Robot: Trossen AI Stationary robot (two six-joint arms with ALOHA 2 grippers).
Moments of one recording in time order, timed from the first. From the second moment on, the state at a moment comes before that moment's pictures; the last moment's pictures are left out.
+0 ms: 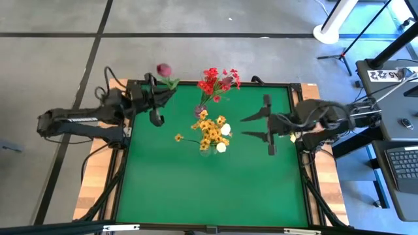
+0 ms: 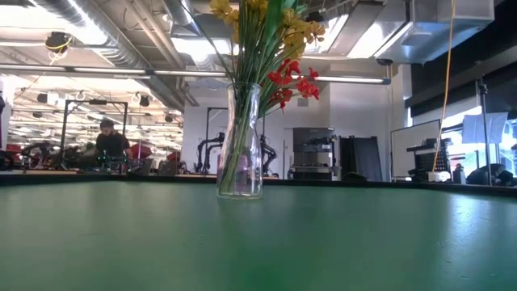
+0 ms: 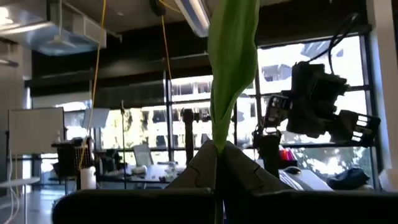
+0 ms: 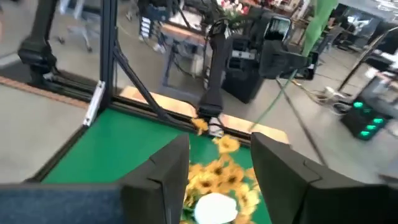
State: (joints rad) left arm 0.19 0.85 0.69 0.57 -0.09 0.09; right arm 0.27 1.18 1.46 -0.47 0.23 -0.24
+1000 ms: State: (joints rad) left arm 0.54 1.75 0.65 1.50 0.23 -0.10; right arm -0.05 0.91 0.67 0.31 -0.07 0.00
